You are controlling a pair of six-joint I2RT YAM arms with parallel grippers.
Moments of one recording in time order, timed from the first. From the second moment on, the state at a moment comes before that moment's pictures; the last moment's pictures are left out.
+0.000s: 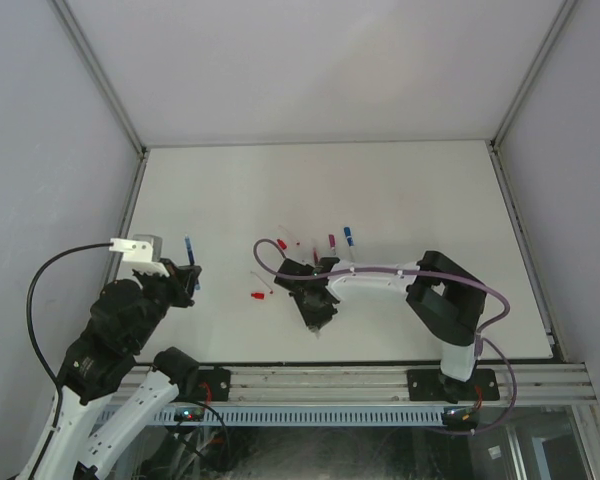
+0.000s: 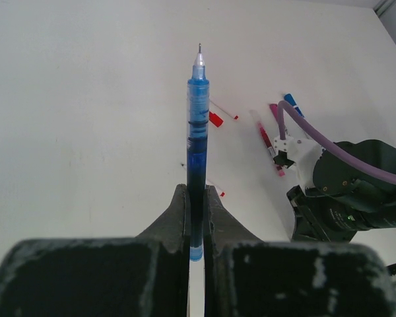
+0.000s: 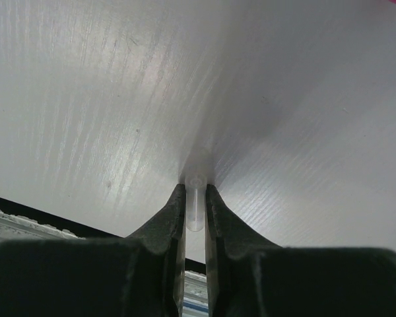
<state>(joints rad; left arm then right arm) -0.52 0.34 0.83 -0.77 -0.23 -0.34 1.09 1.87 1.22 -0.76 0.04 0.66</state>
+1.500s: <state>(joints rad) -1.06 0.67 0.77 -0.42 -0.47 -0.46 0.73 0.94 0.68 0.01 -0.03 0.72</state>
